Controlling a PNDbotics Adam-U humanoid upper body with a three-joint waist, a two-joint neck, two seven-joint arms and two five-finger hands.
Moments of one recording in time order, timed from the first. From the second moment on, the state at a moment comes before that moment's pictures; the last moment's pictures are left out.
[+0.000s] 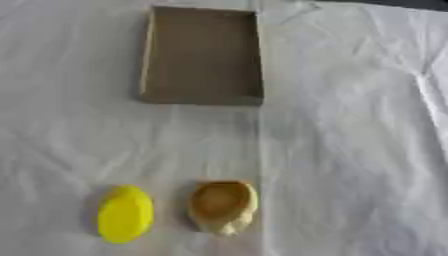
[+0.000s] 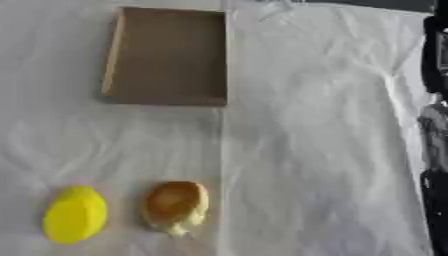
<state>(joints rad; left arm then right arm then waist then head) -0.54 0.43 0.17 -1.98 0.07 -0.43 0.31 -0.47 -0.44 -0.21 -1.98 -0.17 -0.51 0.05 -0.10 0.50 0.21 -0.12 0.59</state>
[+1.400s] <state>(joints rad) -0.23 0.97 0.03 -1.98 -0.32 -0.48 0.01 -0.34 -0.55 -0.24 -1.98 -0.08 -0.59 -0.05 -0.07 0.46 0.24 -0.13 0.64</state>
